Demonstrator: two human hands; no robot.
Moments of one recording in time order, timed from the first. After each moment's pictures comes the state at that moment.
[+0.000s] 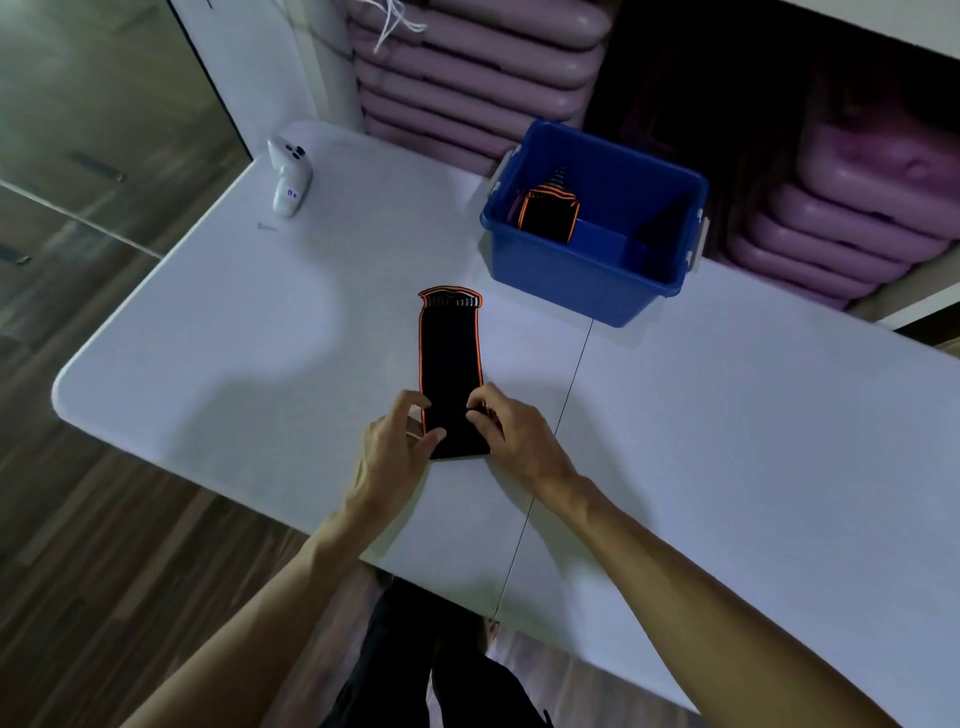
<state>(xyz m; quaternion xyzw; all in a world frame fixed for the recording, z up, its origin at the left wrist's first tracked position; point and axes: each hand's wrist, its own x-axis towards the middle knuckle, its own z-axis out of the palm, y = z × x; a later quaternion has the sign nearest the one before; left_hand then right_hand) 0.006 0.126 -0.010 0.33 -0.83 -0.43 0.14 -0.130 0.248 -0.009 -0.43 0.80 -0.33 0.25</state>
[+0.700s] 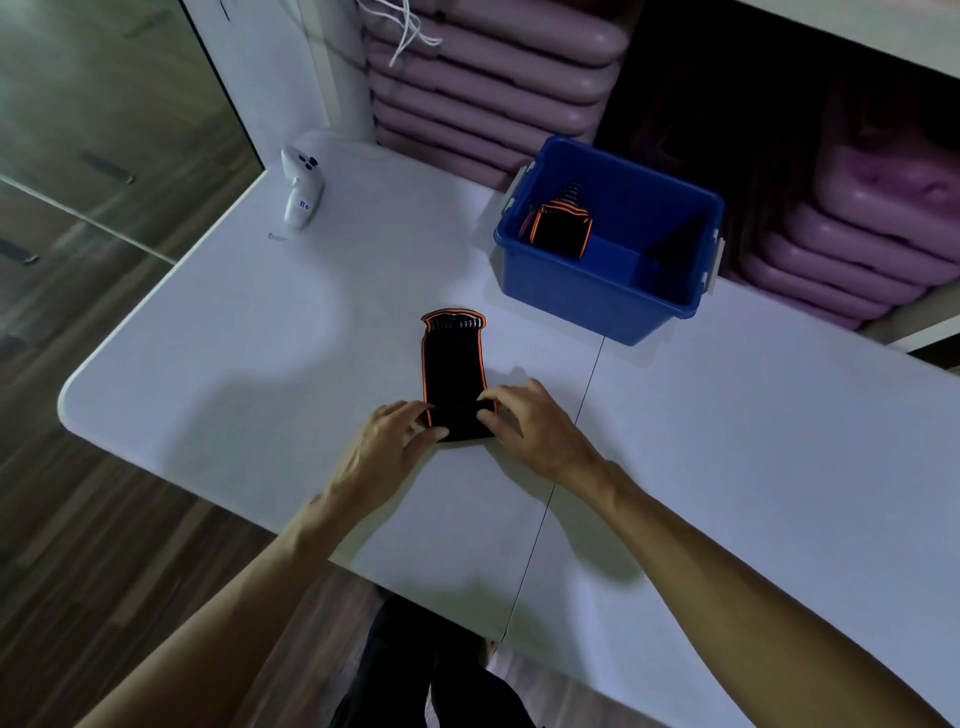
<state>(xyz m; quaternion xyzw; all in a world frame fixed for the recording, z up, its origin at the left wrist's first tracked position) 0.004 0.082 -0.017 0.24 -0.91 -0.34 0.06 -0.168 0.237 -0.006 -0.51 0.78 -0.28 0.22</state>
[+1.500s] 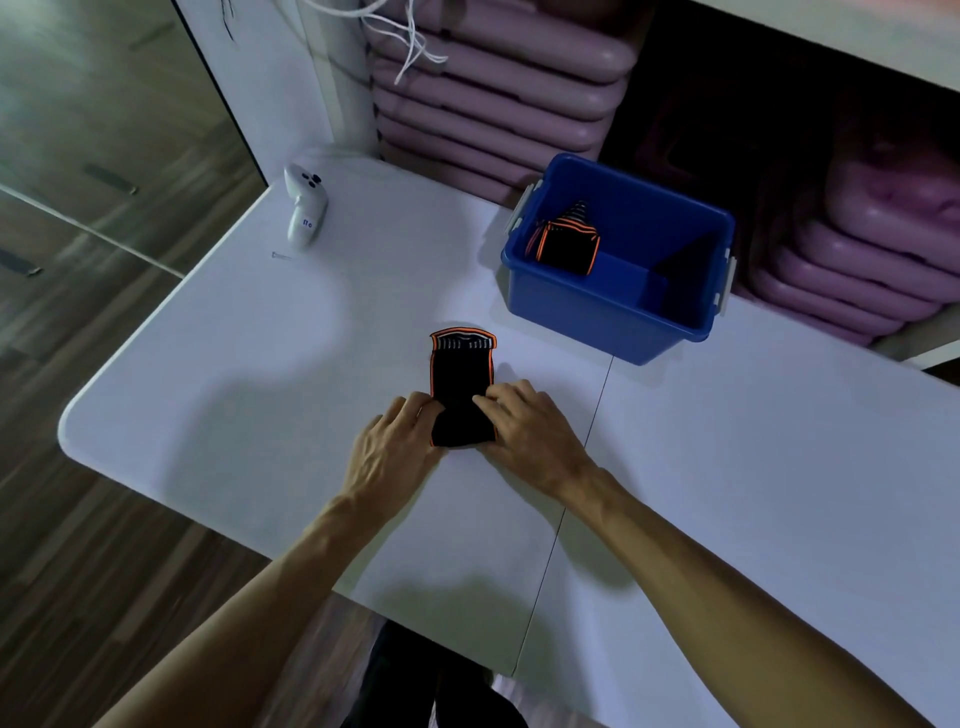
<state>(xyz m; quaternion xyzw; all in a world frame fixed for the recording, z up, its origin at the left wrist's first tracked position) -0.016 0.071 -0.020 0.19 -0.97 -0.13 0.11 -0.176 0.209 -0.020 -0.61 0.78 -0.14 0.03</state>
